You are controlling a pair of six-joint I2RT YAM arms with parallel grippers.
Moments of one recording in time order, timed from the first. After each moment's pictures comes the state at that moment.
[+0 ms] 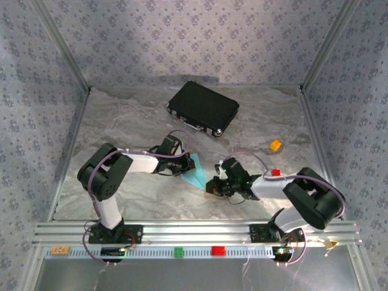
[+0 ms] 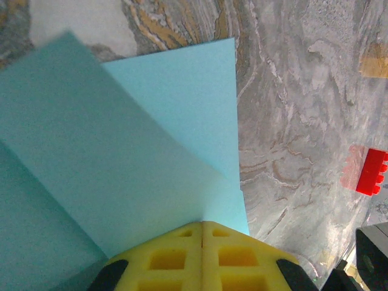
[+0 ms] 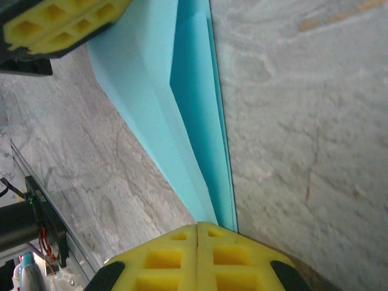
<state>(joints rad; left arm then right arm) -0.66 1.80 0.79 0.12 0.46 -0.97 0.75 1.42 0.38 0.21 -0.45 0.90</state>
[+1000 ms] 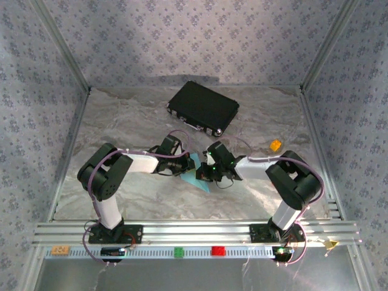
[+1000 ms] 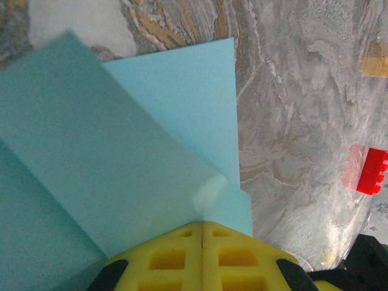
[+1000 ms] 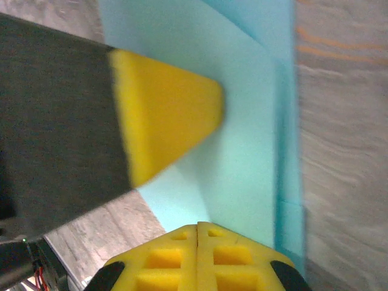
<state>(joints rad) -0.66 1.80 0.79 0.12 0.46 -0.96 0.72 1.67 0.70 0.04 -0.45 0.81</state>
